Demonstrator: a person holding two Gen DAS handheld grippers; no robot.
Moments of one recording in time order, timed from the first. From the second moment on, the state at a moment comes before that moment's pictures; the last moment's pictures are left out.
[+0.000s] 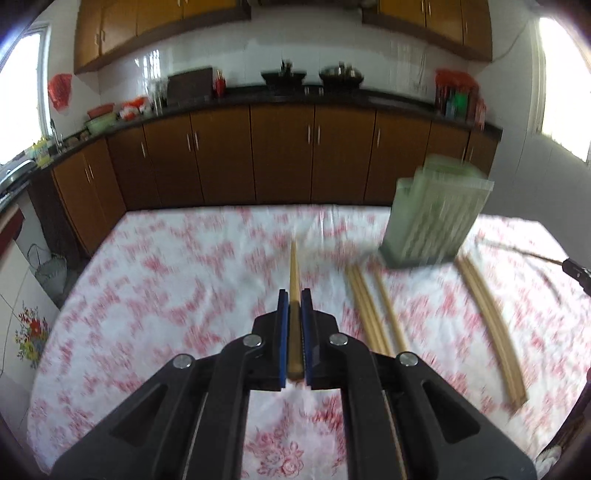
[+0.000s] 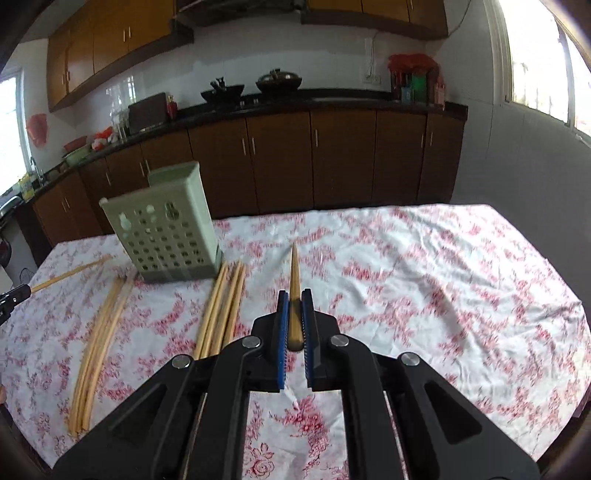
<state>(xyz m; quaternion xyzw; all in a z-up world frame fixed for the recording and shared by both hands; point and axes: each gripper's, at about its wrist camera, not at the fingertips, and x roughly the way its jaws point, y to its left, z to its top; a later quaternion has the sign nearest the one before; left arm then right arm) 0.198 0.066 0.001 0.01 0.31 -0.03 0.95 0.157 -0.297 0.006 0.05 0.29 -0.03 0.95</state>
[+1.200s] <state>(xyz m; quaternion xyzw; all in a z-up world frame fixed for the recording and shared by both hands) 0.260 -0.030 0.196 -0.04 0.08 -0.11 0.99 0.220 -0.249 0.175 0.07 0.03 0.04 1.00</state>
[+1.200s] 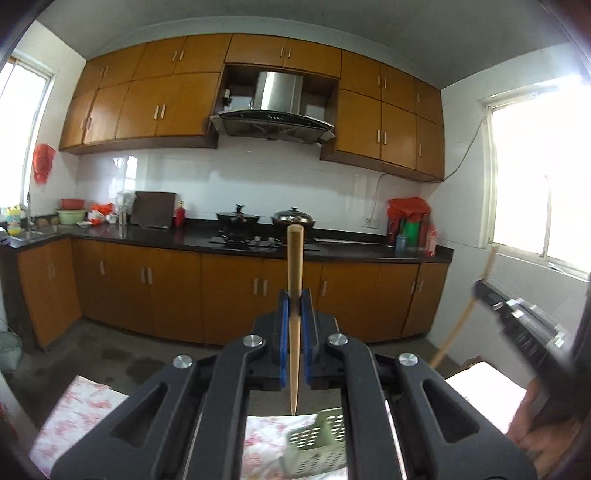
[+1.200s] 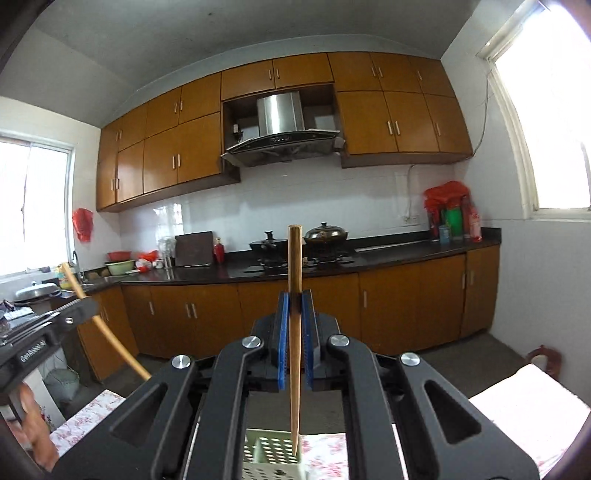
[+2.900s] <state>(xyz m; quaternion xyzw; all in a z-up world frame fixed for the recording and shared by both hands) 0.188 0.025 -0.070 -0.05 0.41 -0.09 0.90 0.180 -0.258 -0.085 0.08 0.45 0.06 0.89</state>
